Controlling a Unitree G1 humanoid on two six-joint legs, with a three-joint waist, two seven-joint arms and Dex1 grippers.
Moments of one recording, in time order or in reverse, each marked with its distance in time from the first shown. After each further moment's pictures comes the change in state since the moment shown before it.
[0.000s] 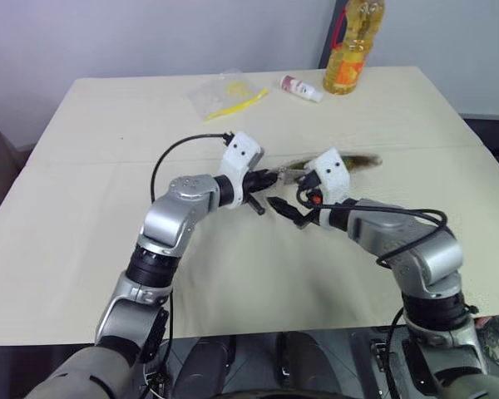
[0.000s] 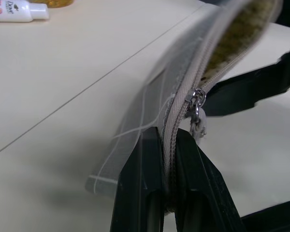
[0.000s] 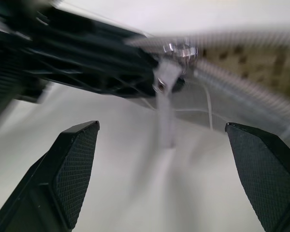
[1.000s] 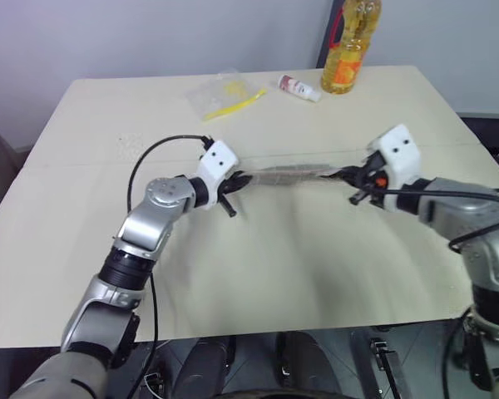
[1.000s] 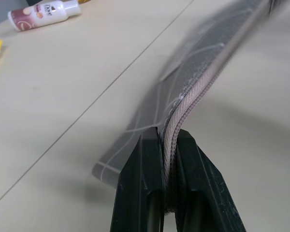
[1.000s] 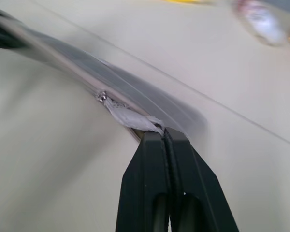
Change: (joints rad) left arm 0.072 0.215 -0.048 0.102 0.087 -0.312 -0.060; right arm 0.011 -0.396 -0.231 0.002 0.014 -0.008 0.214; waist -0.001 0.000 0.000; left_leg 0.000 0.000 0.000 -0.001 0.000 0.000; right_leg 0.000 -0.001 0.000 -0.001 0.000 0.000
